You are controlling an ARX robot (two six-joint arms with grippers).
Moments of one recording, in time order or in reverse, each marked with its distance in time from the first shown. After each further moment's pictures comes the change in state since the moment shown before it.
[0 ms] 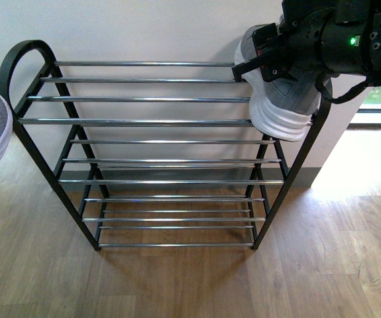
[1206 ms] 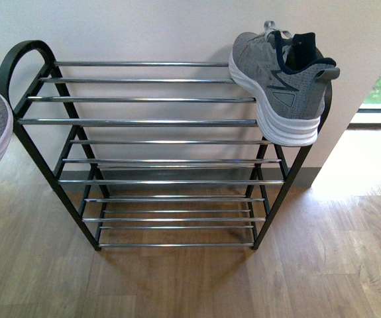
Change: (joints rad) left arm 0.000 0.000 0.000 0.000 0.000 0.000; right arm -0.238 -0.458 -0.466 0.340 -0.175 0.229
